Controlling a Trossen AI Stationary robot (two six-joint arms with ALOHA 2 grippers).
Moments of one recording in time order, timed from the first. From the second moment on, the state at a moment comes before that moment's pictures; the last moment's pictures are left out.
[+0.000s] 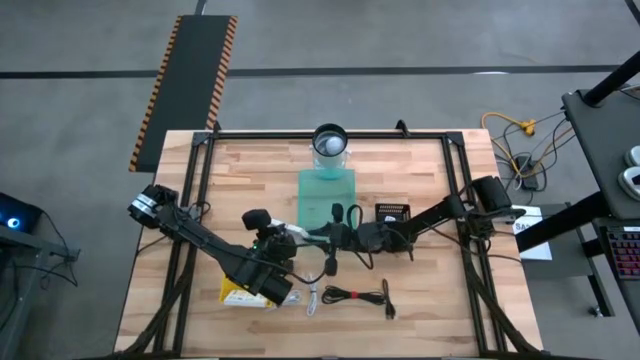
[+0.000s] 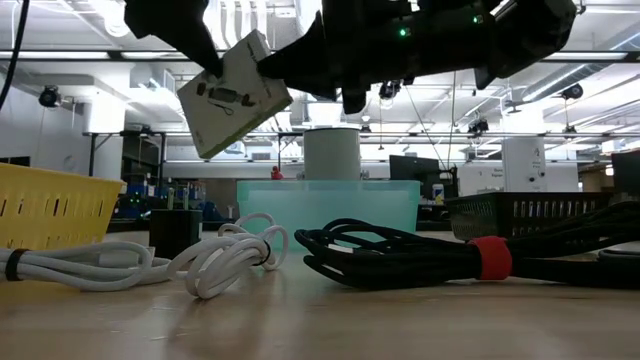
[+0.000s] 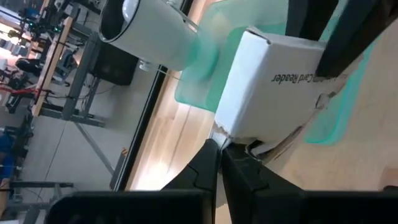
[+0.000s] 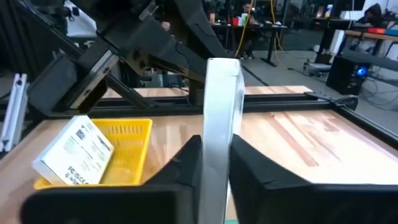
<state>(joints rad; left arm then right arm) -0.53 1.76 1.50 -1.38 -0.97 -0.82 0.24 1.89 0.92 0.89 0.35 0.04</state>
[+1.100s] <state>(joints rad) -0.52 1.54 1.46 -1.25 -0.49 -0.50 0.23 1.89 0.92 0.86 0.18 -0.13</state>
